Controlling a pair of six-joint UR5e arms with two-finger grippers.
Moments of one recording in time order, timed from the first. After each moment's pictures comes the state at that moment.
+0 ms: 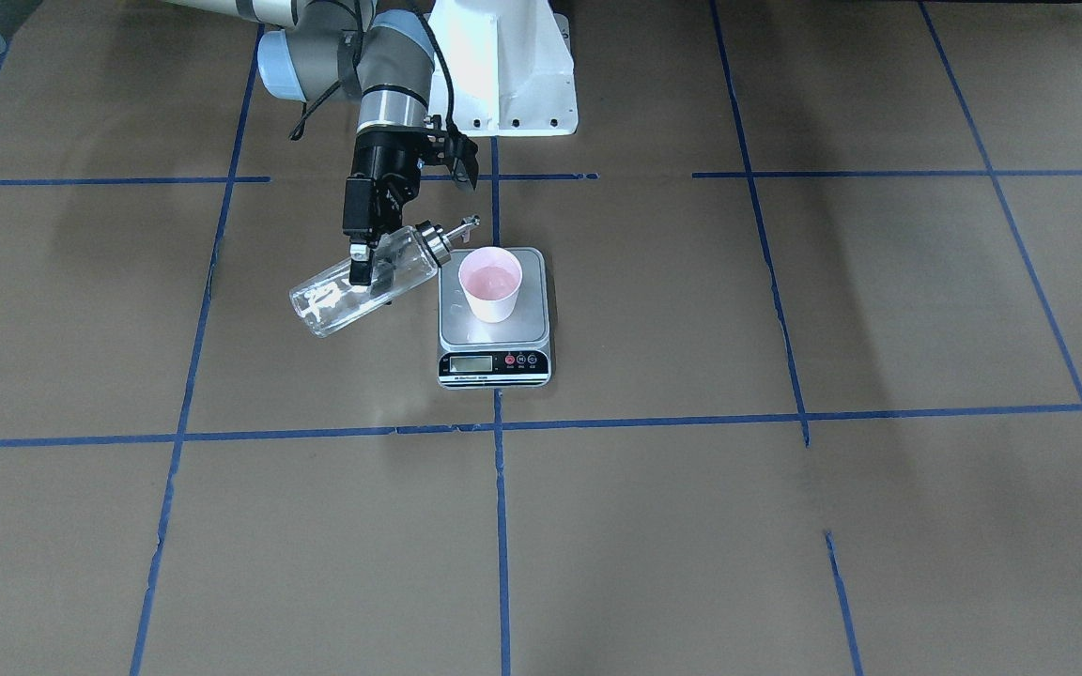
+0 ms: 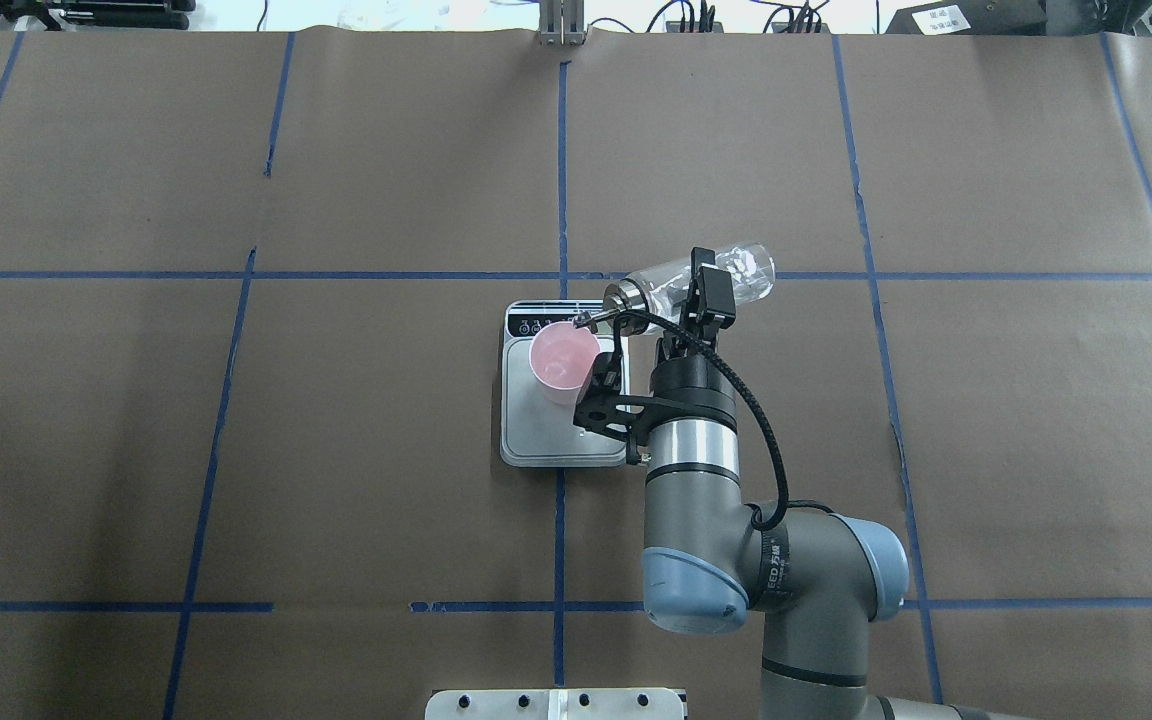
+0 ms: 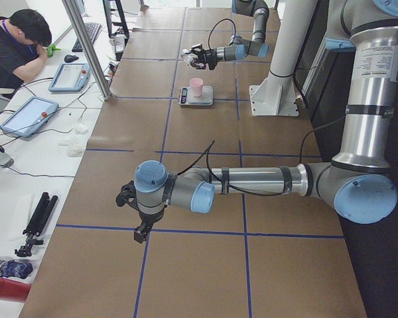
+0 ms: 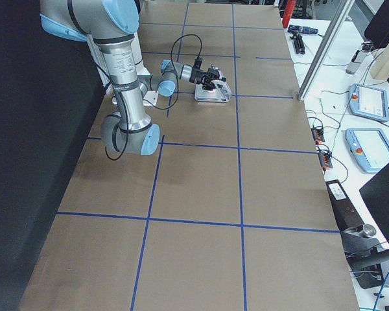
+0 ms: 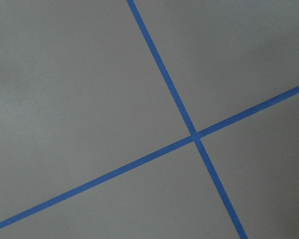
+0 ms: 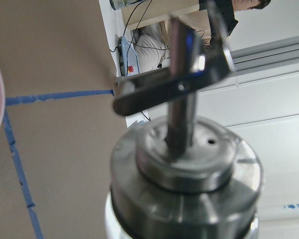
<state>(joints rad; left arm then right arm) -1.57 -1.62 -1.48 -1.83 -2.28 0.29 0.21 -1.10 1.73 -1.31 0.37 0.12</state>
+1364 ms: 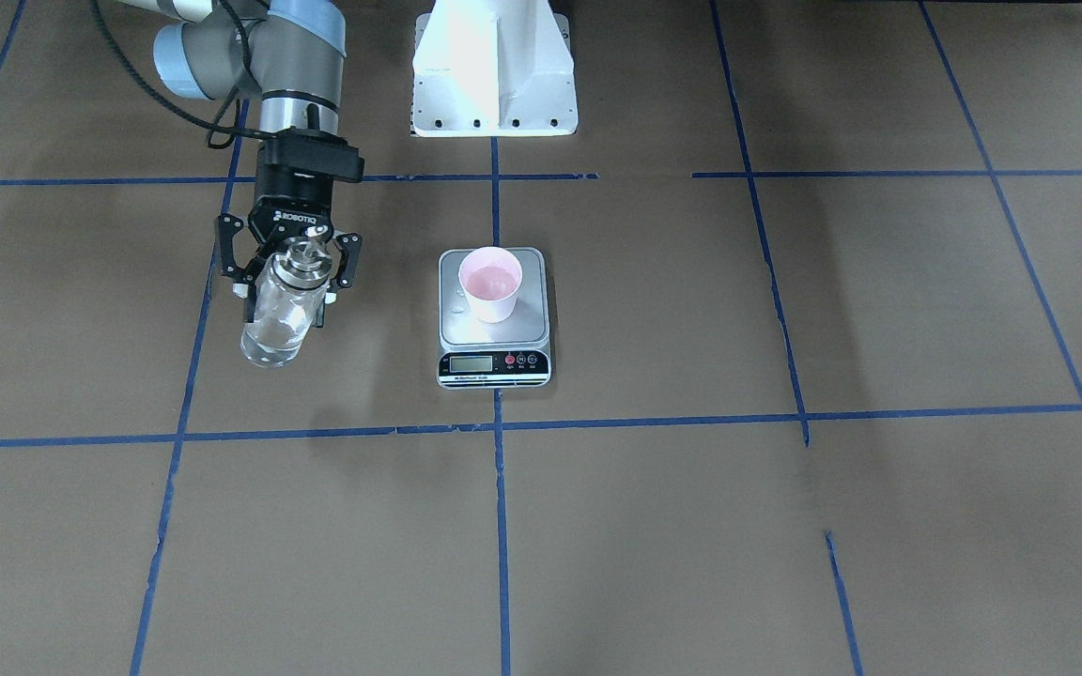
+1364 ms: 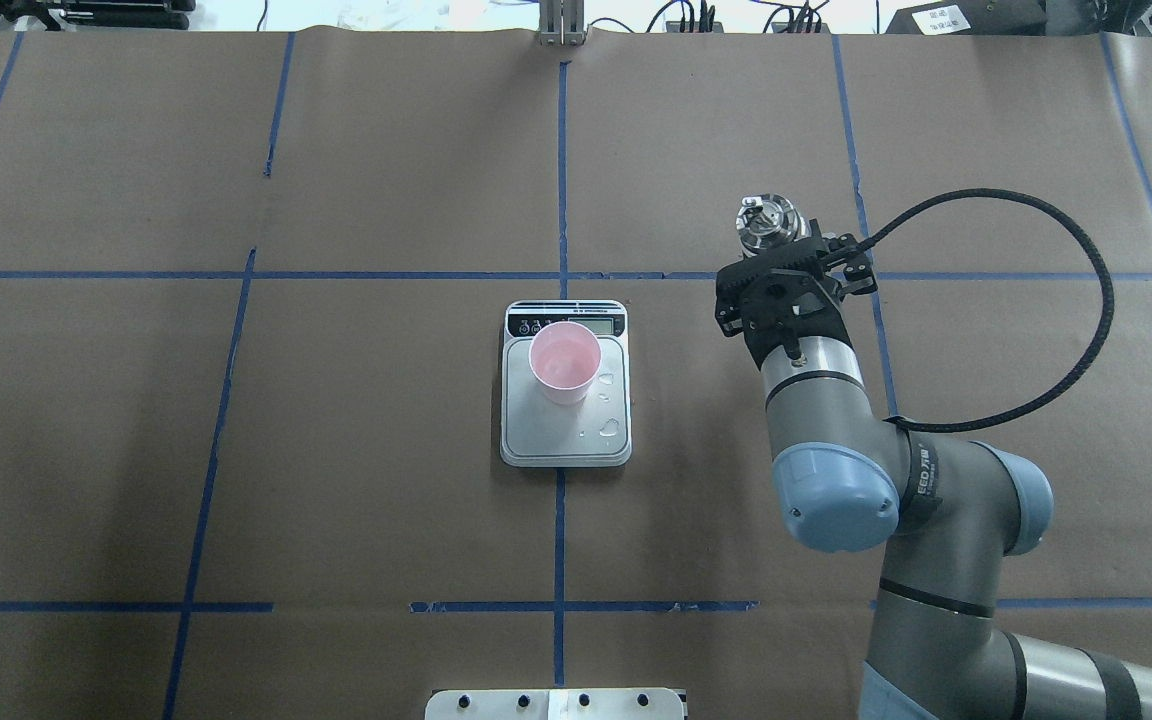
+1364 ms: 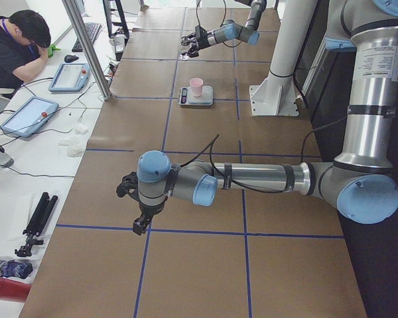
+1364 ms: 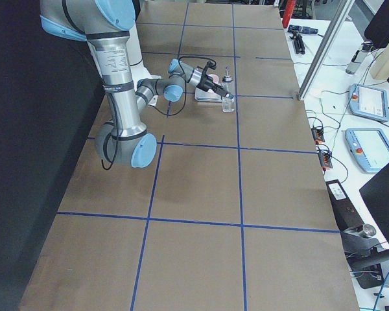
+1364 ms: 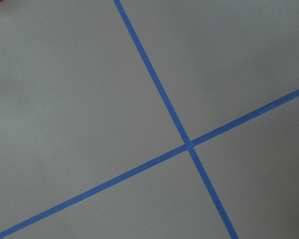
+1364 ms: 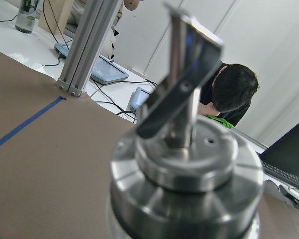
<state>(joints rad) -1.57 -1.60 -1.55 -1.83 -2.27 0.29 0.36 -1.28 1.91 -1.27 0.71 0.89</state>
